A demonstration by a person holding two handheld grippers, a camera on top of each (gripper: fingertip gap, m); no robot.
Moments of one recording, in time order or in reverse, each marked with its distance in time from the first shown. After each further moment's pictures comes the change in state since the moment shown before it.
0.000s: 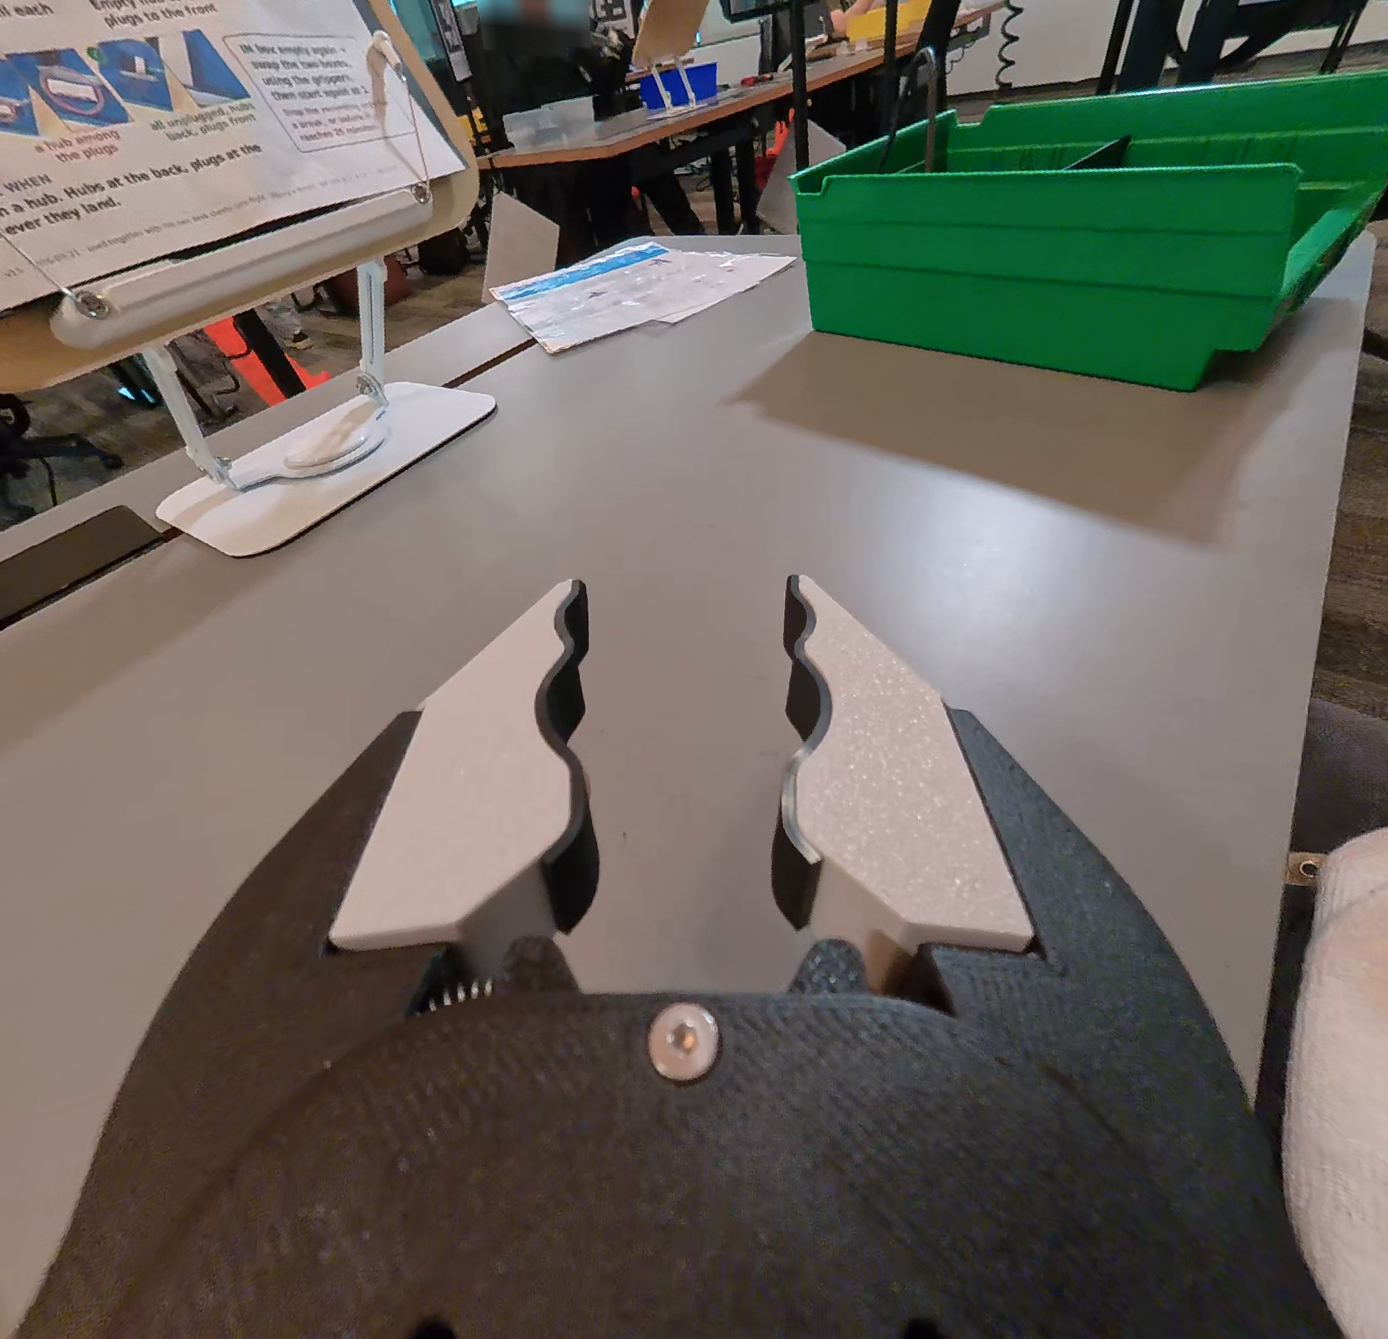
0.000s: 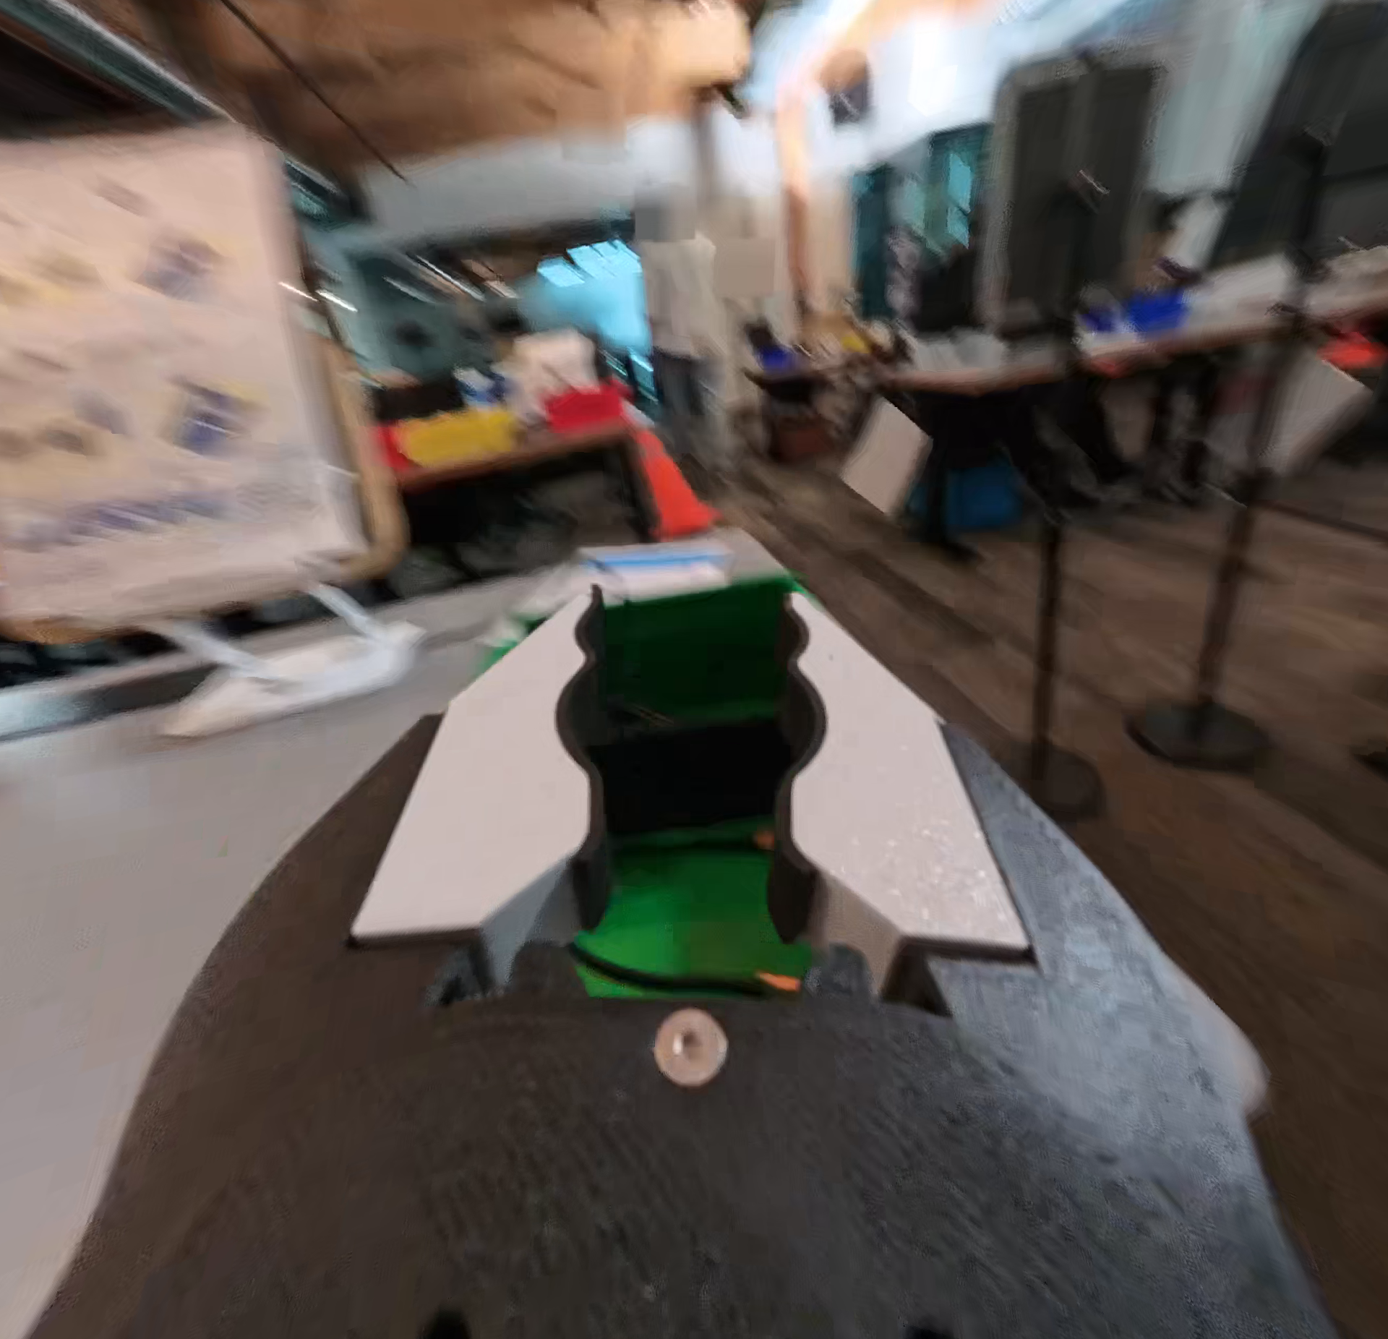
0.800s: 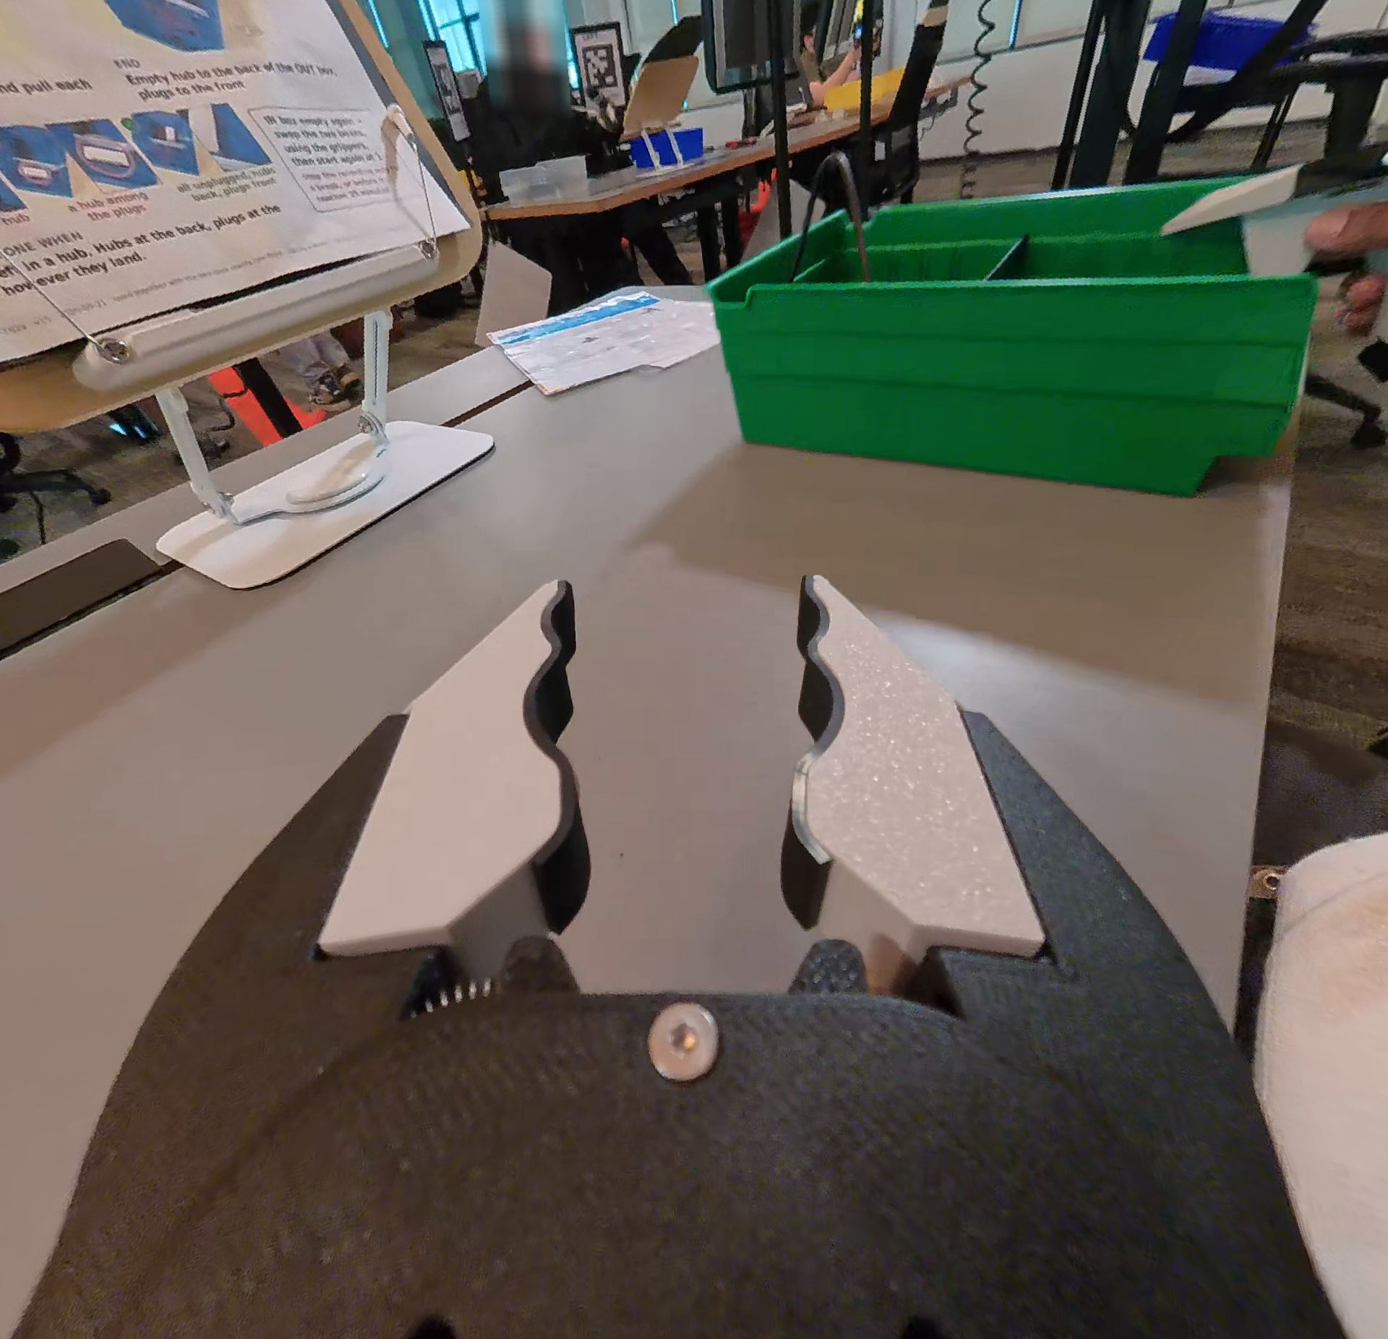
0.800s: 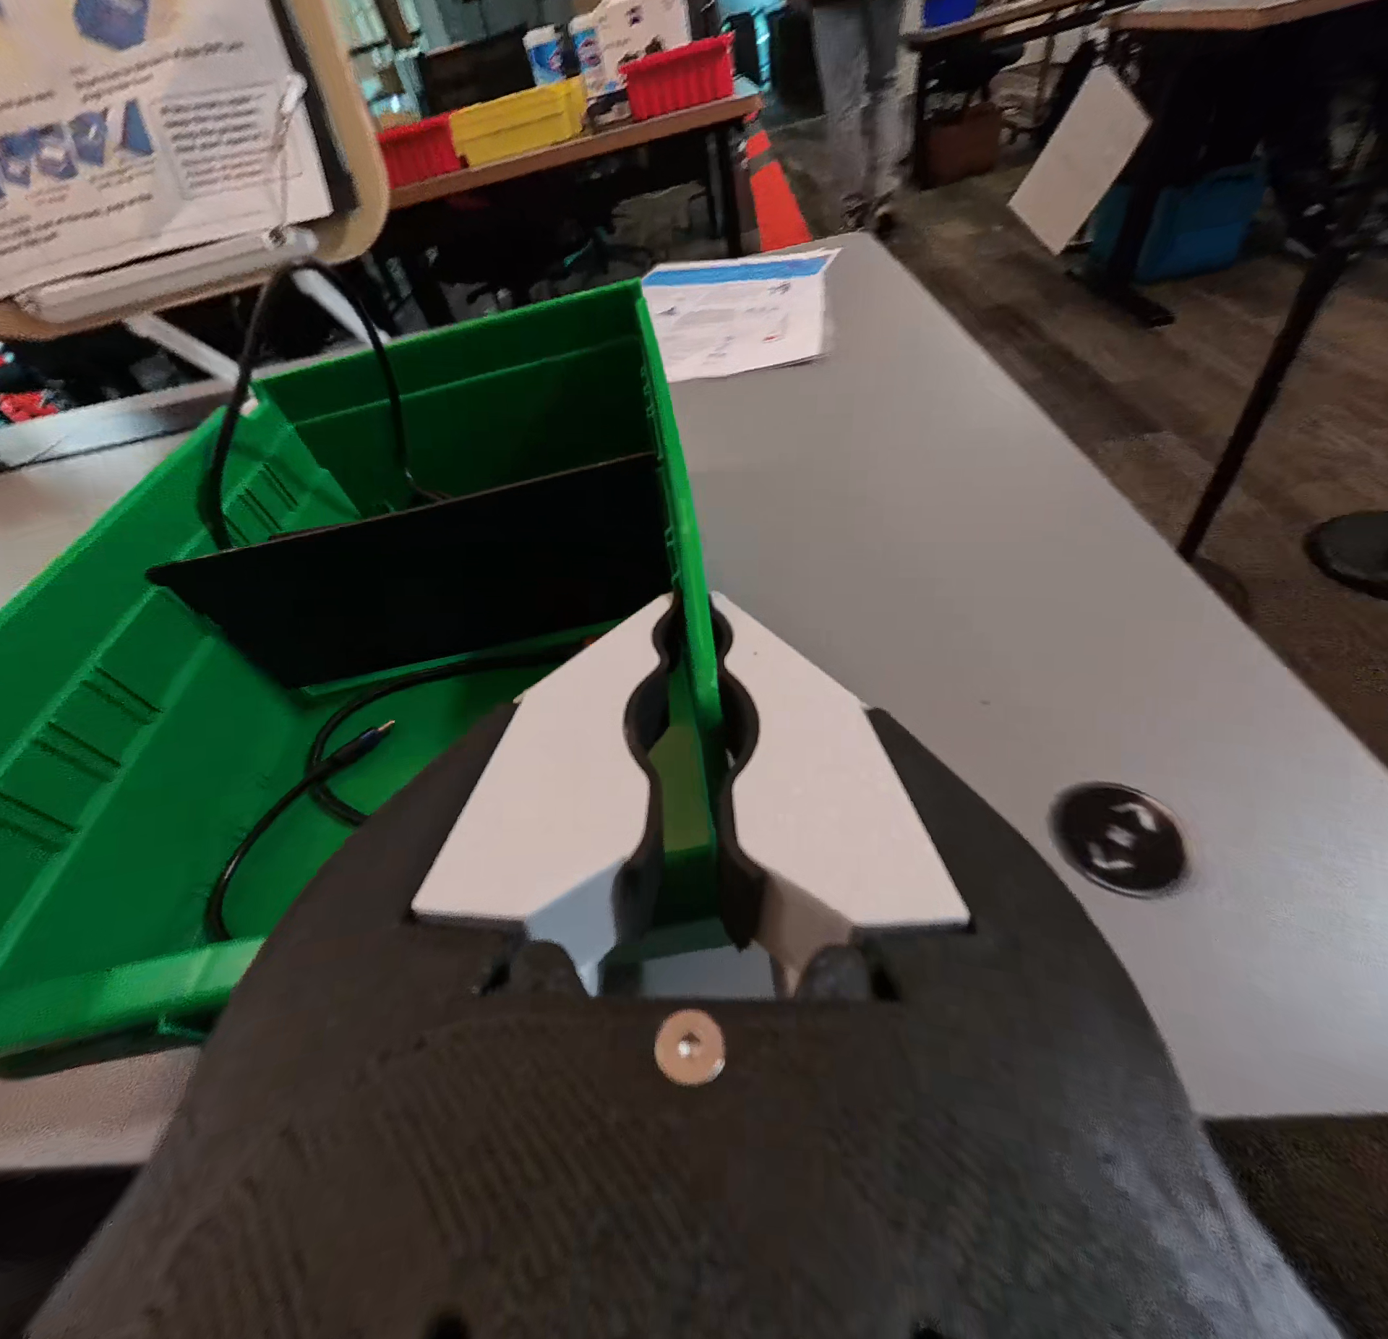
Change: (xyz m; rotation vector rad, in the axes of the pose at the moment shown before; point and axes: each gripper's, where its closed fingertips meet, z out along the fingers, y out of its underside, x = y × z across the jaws) left arm 0.001 -0.011 -0.006 0.055 0.018 -0.007; right arm 0.024 0.139 0.025 -0.374 -0.085 0.031
